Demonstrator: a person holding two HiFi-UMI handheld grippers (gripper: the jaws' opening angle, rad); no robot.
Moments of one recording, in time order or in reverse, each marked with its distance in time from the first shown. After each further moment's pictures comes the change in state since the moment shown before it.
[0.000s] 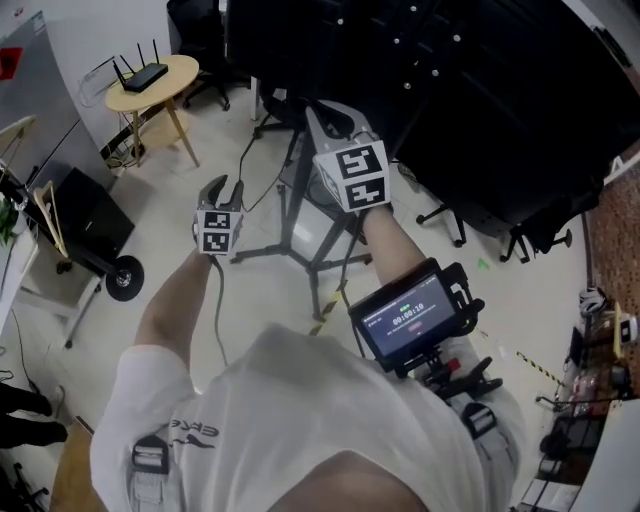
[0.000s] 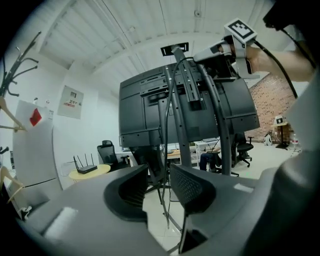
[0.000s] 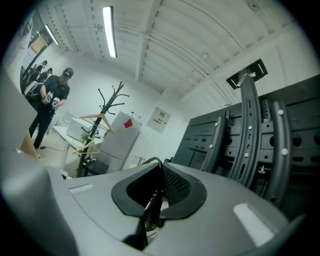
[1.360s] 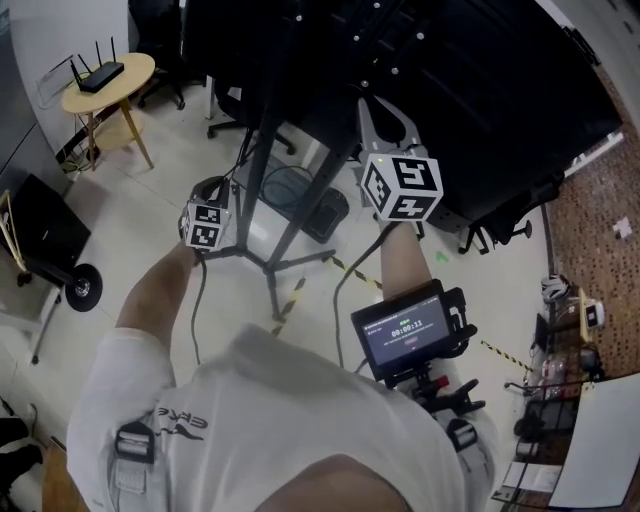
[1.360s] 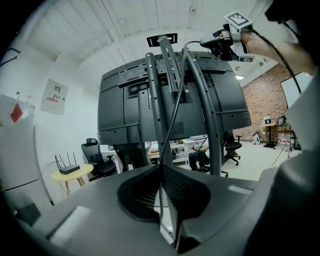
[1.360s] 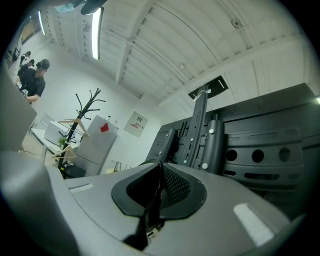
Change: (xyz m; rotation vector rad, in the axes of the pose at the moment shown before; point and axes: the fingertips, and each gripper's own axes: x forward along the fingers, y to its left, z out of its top) left arm 0.066 -0.066 -0.020 0.025 0.019 -0.143; right arm -0.081 -0.113 0.011 0.058 -0.049 -0.250
